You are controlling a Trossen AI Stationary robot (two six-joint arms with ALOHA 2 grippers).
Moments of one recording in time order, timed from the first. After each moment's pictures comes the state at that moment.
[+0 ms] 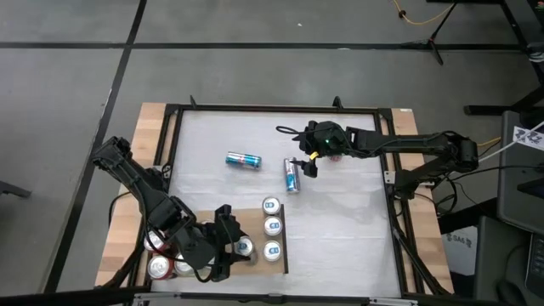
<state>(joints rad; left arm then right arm) -0.69 1.59 1.57 -0.74 -0.45 -0.75 -0.20 1.40 0.97 -0.18 -0.01 -0.19</state>
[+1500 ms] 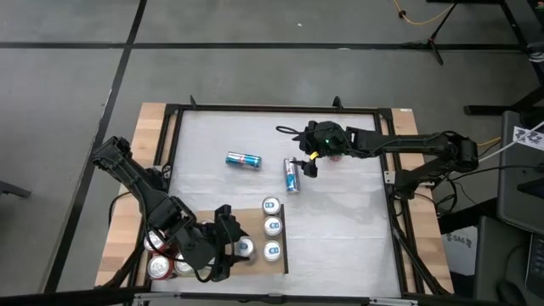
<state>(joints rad) -0.69 1.59 1.57 -0.74 -0.45 -0.75 -0.20 1.40 0.97 -0.18 -0.01 -0.19</state>
